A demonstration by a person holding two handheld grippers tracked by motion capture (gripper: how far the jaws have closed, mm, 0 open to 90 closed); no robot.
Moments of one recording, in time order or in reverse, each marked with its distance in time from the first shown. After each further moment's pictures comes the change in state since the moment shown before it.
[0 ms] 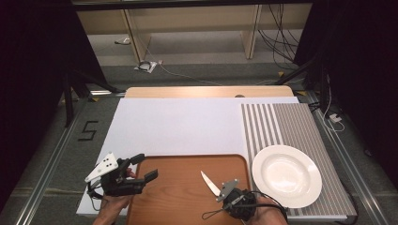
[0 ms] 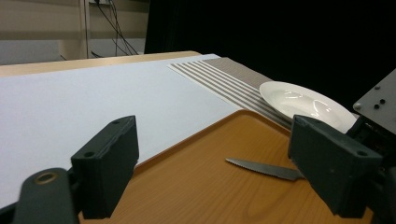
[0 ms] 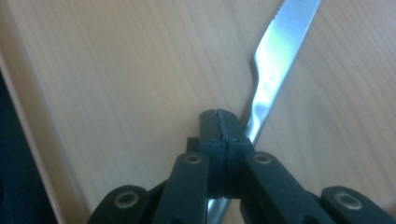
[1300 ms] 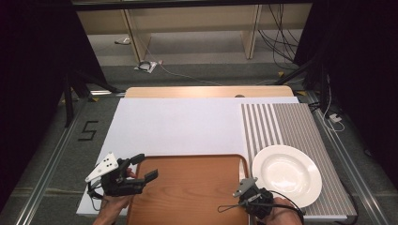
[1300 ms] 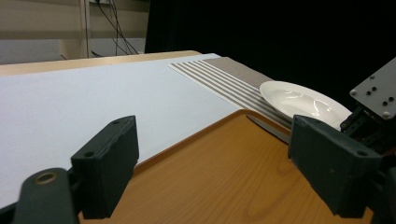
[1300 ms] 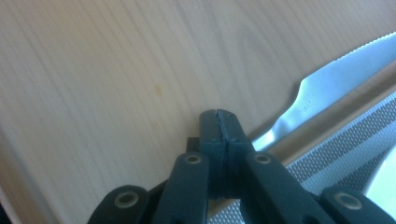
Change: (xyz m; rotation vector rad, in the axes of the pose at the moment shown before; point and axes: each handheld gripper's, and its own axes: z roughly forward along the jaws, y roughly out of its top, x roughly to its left) left arm 0.000 0.000 0.000 0.002 0.002 0.000; right arm -0.018 -0.034 -0.012 0.010 -0.099 0.096
